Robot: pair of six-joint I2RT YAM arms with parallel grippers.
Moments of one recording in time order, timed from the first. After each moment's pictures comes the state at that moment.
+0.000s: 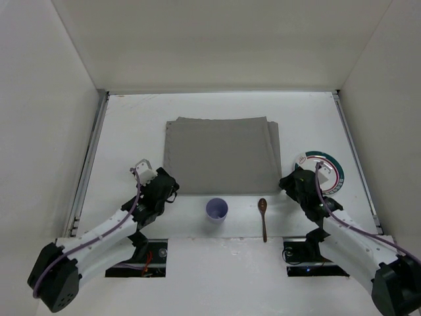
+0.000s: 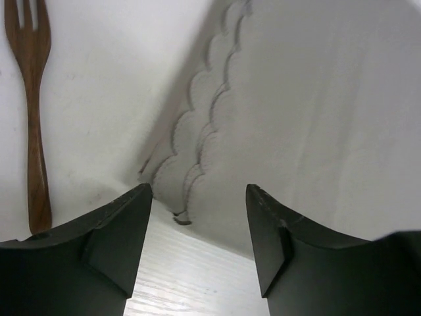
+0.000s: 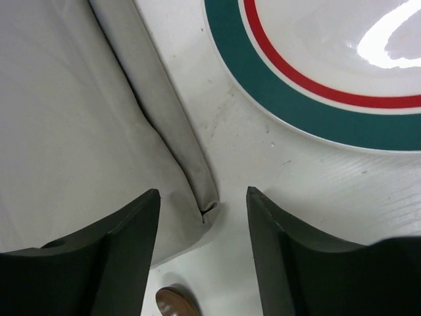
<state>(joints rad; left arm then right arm) -0.67 0.83 0.31 -0.23 -0.64 -1.03 0.39 0.77 0.28 -0.21 0.37 0.99</state>
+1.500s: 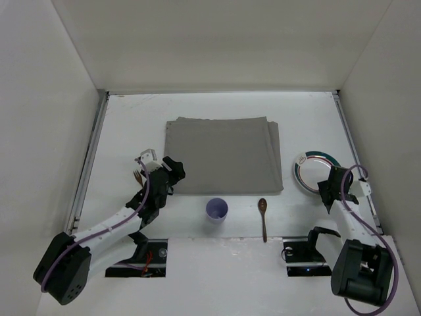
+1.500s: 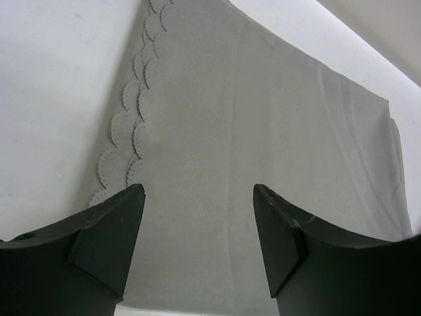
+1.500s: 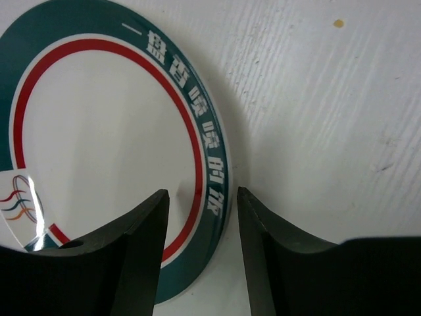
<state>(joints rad) -0.61 0.91 0.25 0.31 -0.54 -0.75 -0.27 0.91 0.33 -0.31 0.38 1.00</state>
